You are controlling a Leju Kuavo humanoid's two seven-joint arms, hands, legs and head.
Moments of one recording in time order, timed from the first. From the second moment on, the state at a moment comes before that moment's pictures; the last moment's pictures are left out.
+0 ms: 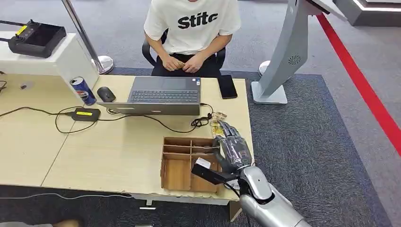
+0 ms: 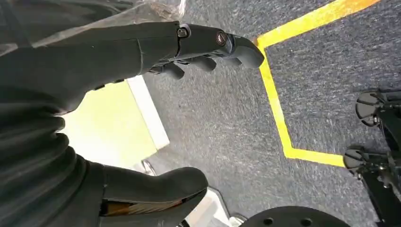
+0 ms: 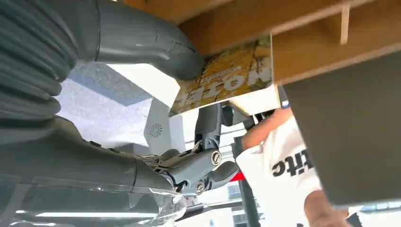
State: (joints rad) left arm -0.12 0.25 -0.68 -0.23 0.72 -0.31 0.29; right arm -0.46 -0.13 0.85 -0.96 0.84 -0.39 0.06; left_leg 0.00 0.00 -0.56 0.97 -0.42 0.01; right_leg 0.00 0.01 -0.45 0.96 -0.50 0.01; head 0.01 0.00
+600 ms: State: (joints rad) left arm -0.12 0.25 -0.67 -0.23 0.81 -0.25 0.30; right arm -0.32 -0.22 0.64 -1.34 0.86 -0.56 0.15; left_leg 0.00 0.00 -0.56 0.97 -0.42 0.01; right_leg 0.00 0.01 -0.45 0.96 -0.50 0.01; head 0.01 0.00
